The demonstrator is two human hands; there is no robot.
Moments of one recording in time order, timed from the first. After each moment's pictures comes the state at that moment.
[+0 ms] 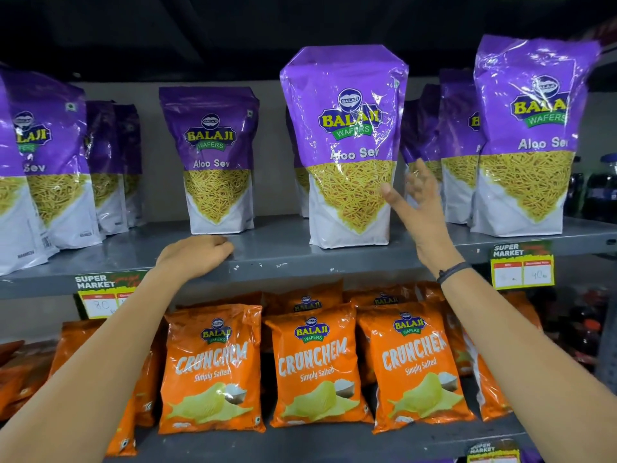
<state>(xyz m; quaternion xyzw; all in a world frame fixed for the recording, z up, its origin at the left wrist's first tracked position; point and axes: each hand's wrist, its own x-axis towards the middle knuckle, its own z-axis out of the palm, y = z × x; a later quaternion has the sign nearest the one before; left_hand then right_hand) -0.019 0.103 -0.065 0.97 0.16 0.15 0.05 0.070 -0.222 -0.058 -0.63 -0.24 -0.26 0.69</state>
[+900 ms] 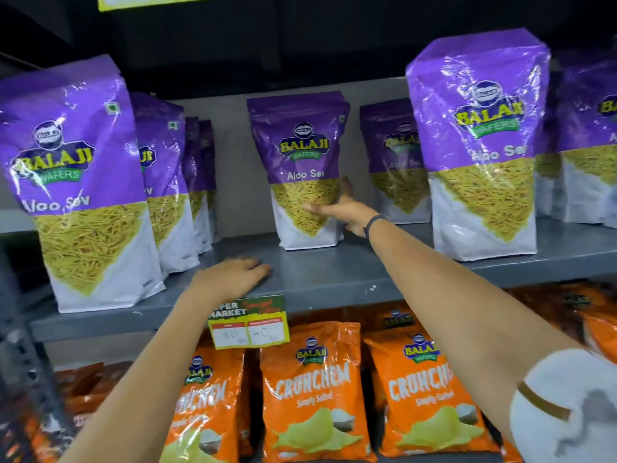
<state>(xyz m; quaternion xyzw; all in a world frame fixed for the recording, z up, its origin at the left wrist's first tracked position) -0.040 0.241 -0.058 1.00 0.07 0.05 0.00 0.118 0.055 -0.013 -0.75 -0.27 0.03 0.61</state>
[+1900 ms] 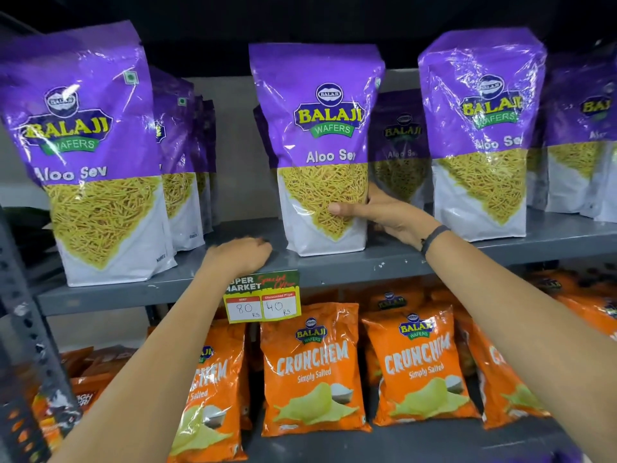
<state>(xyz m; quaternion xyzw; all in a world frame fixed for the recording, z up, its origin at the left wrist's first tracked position) -0.025 0.255 -0.065 0.99 0.06 0.09 0.01 0.025 0.003 -0.029 -0.73 -0.36 0.02 0.58</state>
